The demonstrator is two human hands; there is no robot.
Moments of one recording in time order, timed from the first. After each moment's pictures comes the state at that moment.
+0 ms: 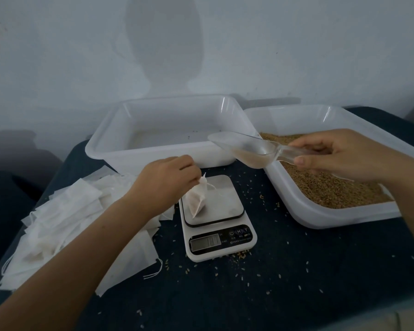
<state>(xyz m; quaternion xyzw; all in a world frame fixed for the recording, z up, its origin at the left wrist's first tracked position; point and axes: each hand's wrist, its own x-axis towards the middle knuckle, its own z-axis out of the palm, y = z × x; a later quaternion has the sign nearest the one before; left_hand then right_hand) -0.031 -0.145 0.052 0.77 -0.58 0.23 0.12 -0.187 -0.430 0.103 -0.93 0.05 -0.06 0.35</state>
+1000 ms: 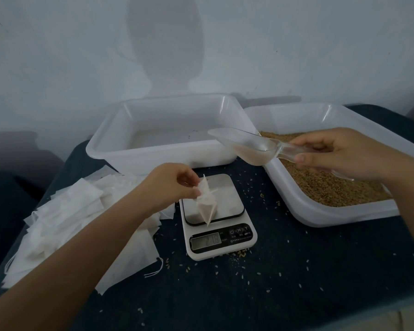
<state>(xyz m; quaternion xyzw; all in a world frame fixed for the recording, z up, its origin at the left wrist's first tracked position) -0.033 -0.151 0.050 0.87 -0.30 -0.15 0.37 -0.188 -0.425 0.104 -0.92 0.06 -0.06 0.39</state>
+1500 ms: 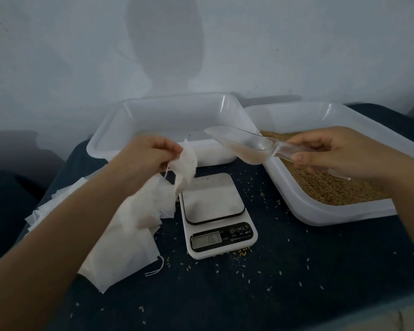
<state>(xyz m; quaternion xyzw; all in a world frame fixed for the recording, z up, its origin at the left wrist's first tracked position) -0.019 -0.139 0.088 0.79 -0.19 -0.15 0.56 -0.188 -0.417 0.106 -0.92 0.06 -0.06 0.38</state>
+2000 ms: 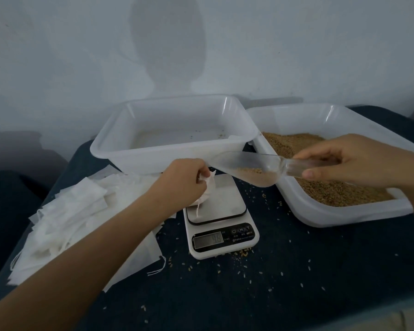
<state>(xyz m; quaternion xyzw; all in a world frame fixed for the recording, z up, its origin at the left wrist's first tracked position) -0.042 -0.168 0.053 0.89 -0.39 0.00 0.23 -0.203 -0.418 0.115 -0.95 0.01 0.00 0.31</state>
